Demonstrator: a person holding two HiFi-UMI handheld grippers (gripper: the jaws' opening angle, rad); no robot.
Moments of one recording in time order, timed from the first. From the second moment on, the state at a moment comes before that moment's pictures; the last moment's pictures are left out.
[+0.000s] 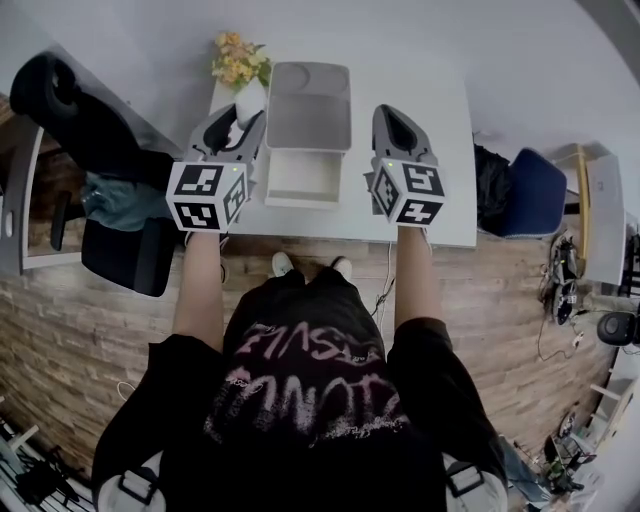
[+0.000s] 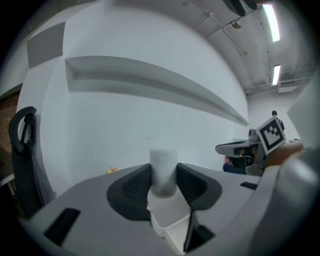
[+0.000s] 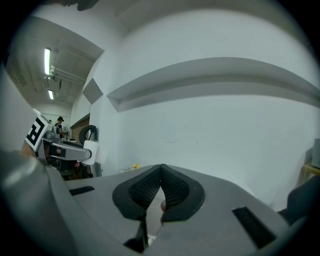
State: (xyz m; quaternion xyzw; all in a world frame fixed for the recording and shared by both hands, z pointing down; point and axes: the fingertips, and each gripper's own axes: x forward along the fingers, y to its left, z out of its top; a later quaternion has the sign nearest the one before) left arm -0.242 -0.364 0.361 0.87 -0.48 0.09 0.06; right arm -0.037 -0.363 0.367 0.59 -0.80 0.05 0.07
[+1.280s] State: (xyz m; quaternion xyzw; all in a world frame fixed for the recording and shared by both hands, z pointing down) left arm -0.190 -0.350 0.417 0.85 -0.48 0.16 0.11; right arm -0.002 -0.381 0.399 0.56 -0.82 0.09 0.06
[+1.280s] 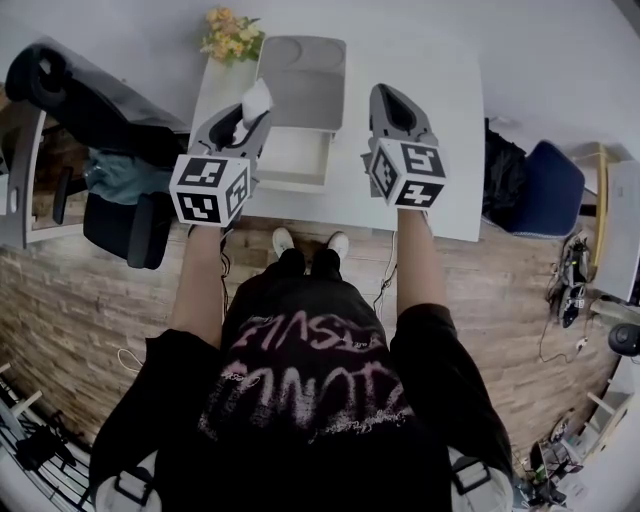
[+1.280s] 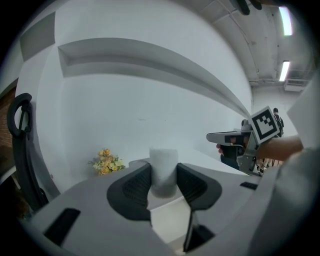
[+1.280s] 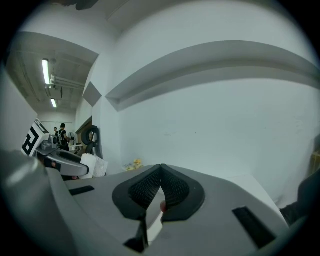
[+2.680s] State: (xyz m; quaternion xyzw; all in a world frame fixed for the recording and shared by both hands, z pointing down) left arm -0.177 -0.311 0.570 0.80 -0.42 0.33 0.27; right arm 0.016 -0.372 0.471 0.55 -0.82 0.14 0.09
